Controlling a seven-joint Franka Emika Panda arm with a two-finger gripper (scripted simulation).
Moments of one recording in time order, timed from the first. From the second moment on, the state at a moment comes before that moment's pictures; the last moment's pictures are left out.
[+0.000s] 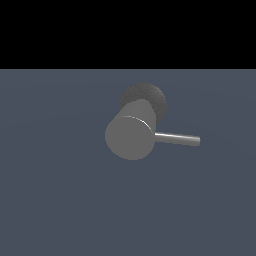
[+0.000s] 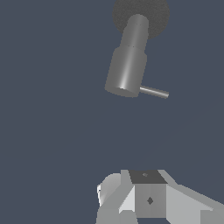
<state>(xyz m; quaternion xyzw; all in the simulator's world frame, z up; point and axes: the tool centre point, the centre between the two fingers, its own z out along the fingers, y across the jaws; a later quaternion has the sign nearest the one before) -0.244 0.010 0.485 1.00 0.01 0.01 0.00</state>
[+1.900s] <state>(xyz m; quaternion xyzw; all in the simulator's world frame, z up) -0.226 -0.047 0.483 1.00 -0.07 0.02 -0.01</state>
